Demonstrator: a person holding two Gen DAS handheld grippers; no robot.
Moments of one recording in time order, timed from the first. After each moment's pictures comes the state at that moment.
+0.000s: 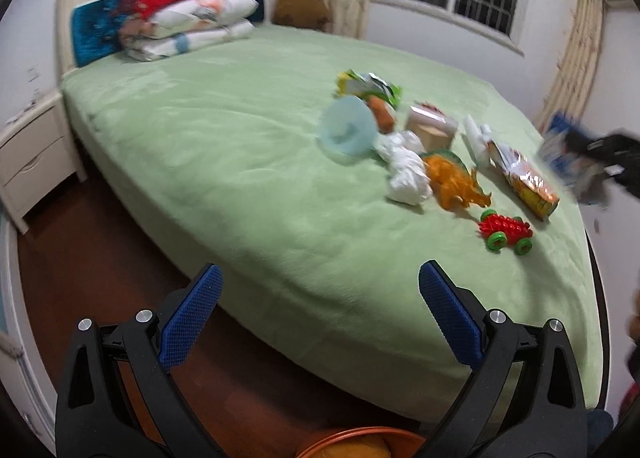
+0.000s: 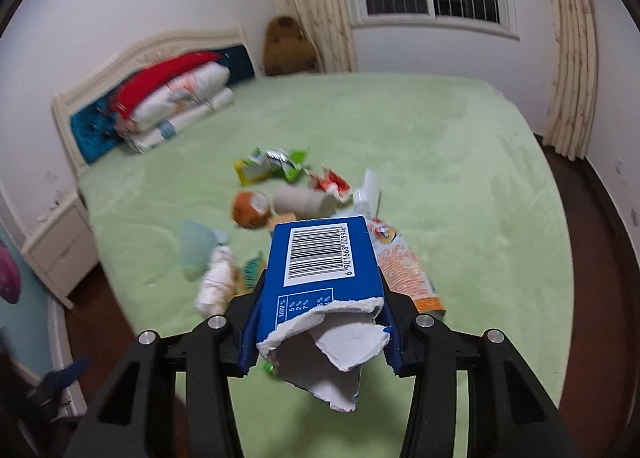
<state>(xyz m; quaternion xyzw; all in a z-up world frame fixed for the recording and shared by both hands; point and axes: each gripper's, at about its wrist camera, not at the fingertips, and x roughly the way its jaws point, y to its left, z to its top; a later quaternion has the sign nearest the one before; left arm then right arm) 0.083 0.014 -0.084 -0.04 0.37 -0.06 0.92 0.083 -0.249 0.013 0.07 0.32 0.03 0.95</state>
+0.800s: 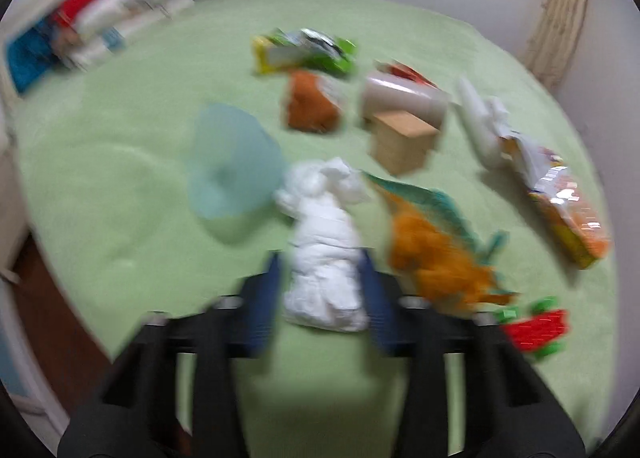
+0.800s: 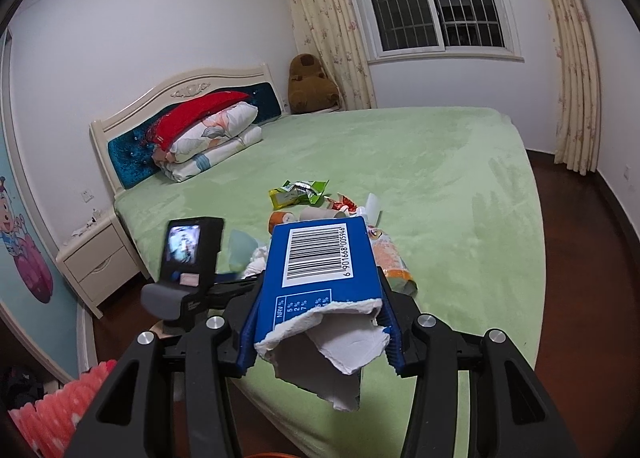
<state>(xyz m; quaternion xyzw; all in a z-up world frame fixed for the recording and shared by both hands) 0.211 -0.065 -0.103 0.01 0.45 -0.11 0.89 -0.009 -0.277 0.033 0.09 0.27 0.07 0.96</state>
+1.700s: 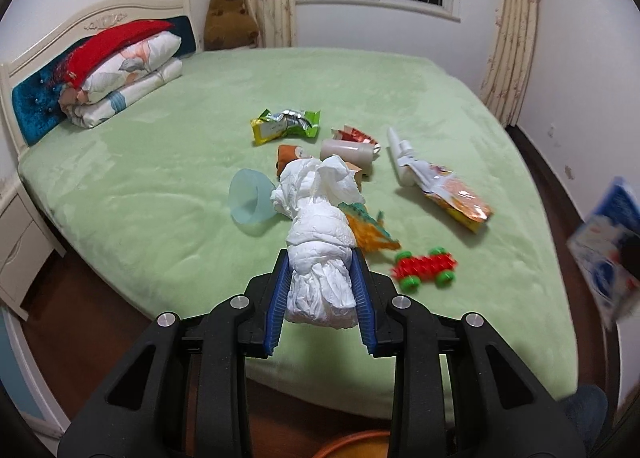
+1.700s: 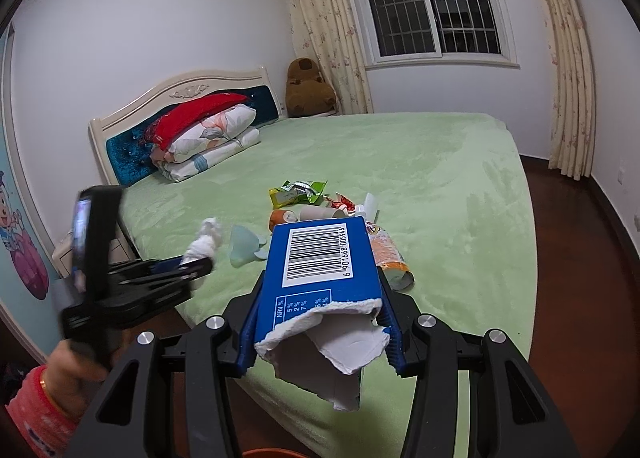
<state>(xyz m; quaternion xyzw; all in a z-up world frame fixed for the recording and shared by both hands) 0.086 -0.046 -0.008 0.05 0.35 -0.14 0.92 -0.035 -0.265 0.033 0.08 0.26 0.06 0.96</state>
